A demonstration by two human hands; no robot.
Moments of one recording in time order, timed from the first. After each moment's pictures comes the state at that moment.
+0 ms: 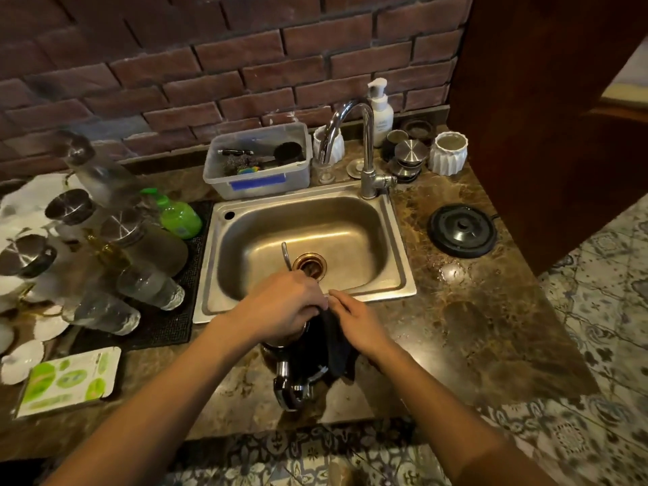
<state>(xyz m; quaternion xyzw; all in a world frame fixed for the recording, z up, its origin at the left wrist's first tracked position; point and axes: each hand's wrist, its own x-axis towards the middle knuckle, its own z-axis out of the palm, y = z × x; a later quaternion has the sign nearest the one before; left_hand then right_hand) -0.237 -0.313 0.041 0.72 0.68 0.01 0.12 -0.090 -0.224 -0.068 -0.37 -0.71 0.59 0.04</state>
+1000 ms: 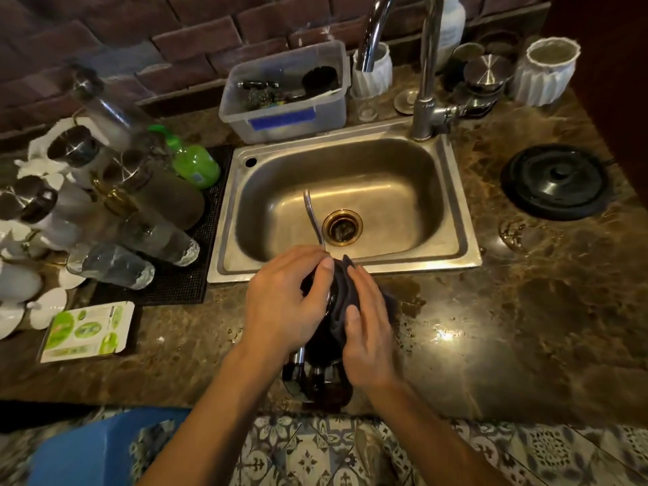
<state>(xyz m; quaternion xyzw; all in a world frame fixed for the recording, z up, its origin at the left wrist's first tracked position) -0.206 -0.344 -0.021 0.44 0.85 0.28 0.00 -0.103 -0.297 -0.151 -0.31 -0.71 0.53 0.34</state>
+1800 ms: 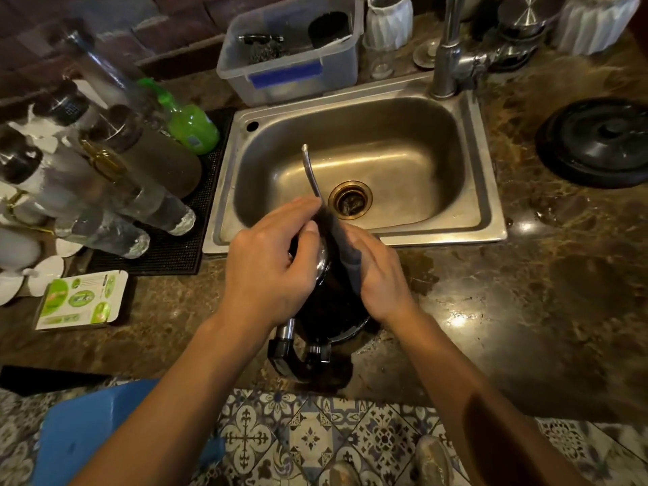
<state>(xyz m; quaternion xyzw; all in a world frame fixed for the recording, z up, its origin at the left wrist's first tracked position) -0.206 -0.346 -0.026 0.42 0.86 0.28 0.00 -0.128 -0.236 -0.154 -0.21 -0.74 0.60 0.20</state>
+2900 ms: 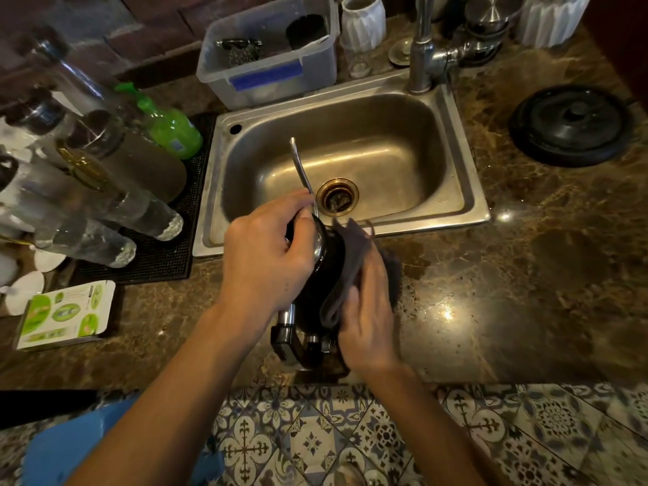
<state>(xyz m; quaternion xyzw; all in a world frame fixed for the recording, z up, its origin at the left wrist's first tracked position) -0.201 -0.347 -0.021 0.41 0.87 0.27 0.00 -0.092 -0.317 -0.177 -0.30 -0.74 0.50 0.33</state>
